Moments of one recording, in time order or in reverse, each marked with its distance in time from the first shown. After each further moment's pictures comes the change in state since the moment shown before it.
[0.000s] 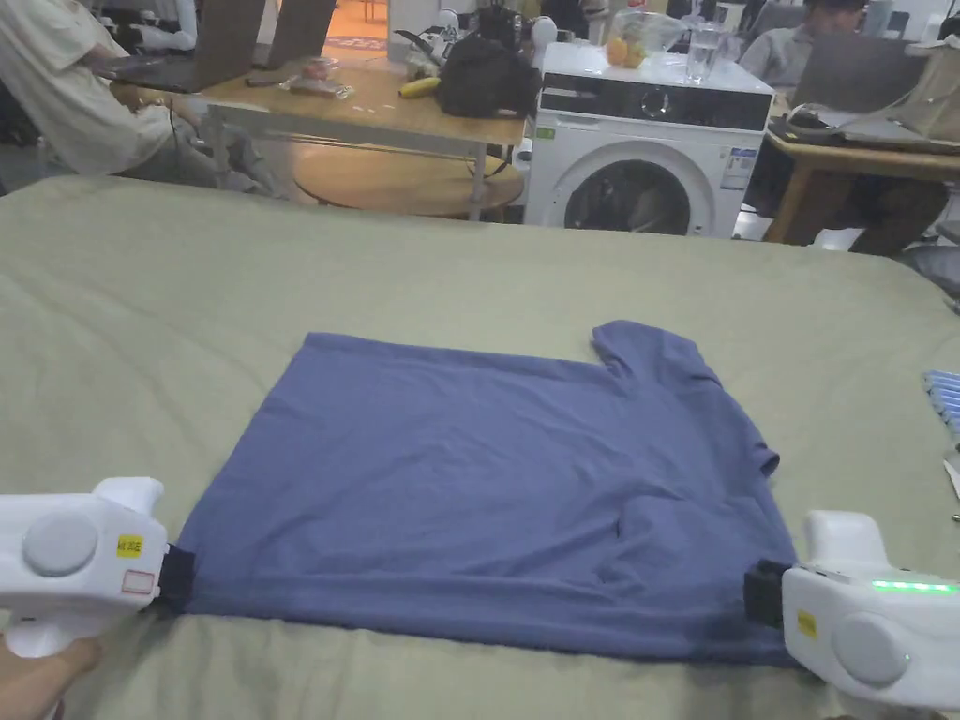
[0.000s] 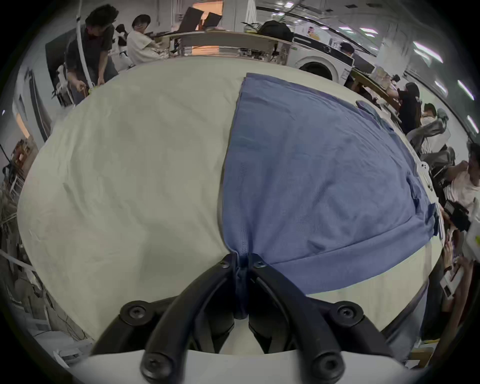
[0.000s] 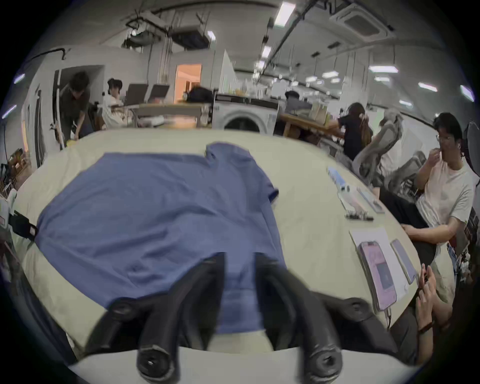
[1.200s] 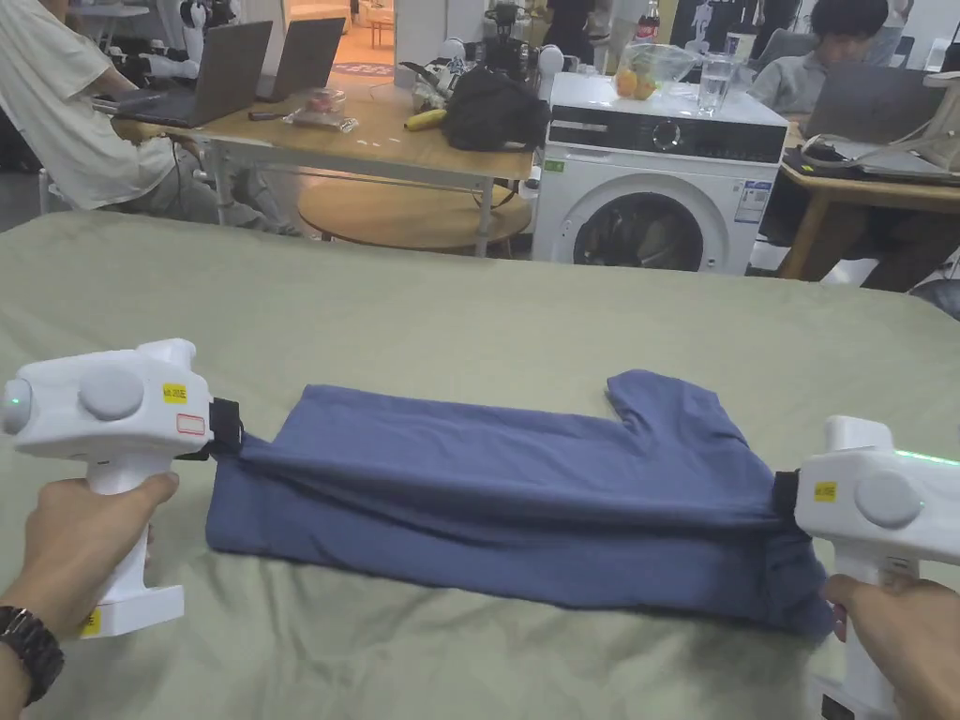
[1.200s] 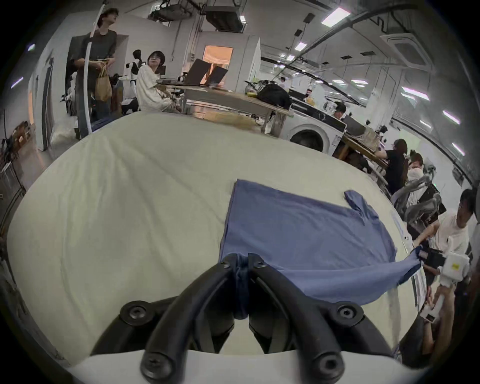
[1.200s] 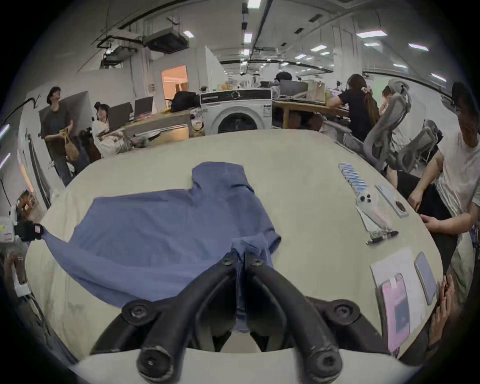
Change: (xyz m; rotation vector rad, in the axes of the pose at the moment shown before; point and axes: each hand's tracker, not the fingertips) left arm 0.004 0.197 -0.031 0.239 -0.081 0.097; right arm 0.003 0.163 -0.099 0.038 0.095 -0.157
